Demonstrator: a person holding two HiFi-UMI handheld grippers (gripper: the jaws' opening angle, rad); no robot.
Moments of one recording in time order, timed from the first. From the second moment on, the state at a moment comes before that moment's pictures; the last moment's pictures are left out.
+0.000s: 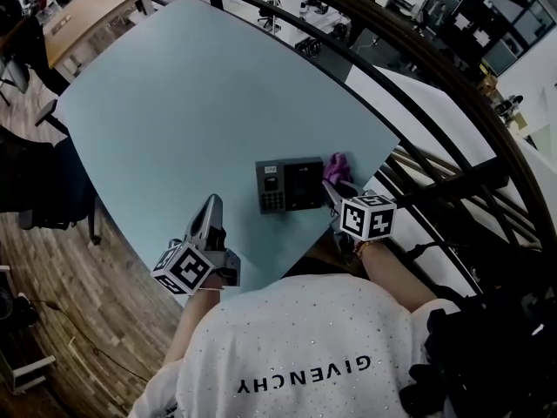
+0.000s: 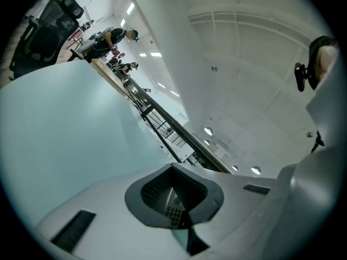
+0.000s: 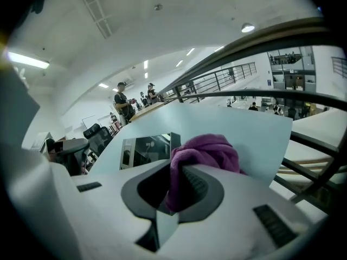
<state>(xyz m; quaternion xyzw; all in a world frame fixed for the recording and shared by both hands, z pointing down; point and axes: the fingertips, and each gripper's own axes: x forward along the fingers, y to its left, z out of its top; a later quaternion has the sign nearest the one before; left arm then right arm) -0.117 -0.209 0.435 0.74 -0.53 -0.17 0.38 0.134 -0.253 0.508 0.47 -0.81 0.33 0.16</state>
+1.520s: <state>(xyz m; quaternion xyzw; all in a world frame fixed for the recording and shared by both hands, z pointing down) -0.121 -0.197 0.446 0.73 -0.53 -0.18 0.39 0.122 -0.306 0.428 0.45 -0.85 0.18 0.22</state>
